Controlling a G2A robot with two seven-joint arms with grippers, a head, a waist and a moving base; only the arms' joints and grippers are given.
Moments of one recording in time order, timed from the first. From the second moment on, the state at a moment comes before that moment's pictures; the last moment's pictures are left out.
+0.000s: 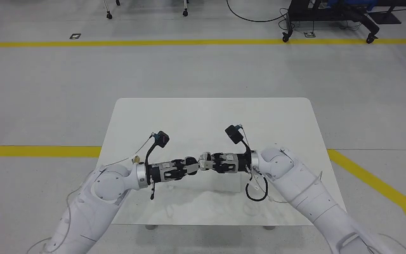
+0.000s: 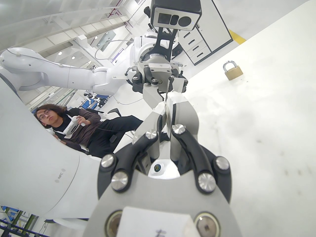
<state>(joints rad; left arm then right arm) 1.00 -1.11 -1.08 -1.45 0.00 -0.59 -0.84 -0.67 -1.12 0.69 -1.07 0.26 -1.01 0.81</state>
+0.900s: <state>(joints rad) 1.03 -1.08 -1.12 -1.49 0.04 -0.59 -0.94 -0.66 -1.09 0.64 -1.08 0.25 -1.01 0.81</state>
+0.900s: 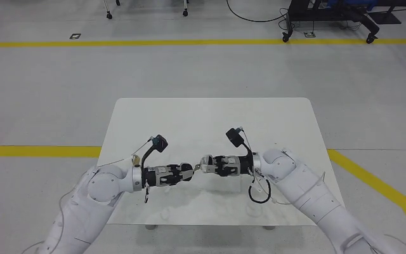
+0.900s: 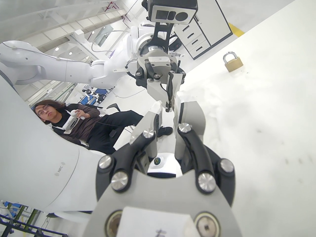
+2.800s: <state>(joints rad) 1.21 -0.99 -1.46 -1.63 0.01 -0.63 -0.96 -0.62 -0.98 0.58 -1.11 0.43 -1.01 0.81</state>
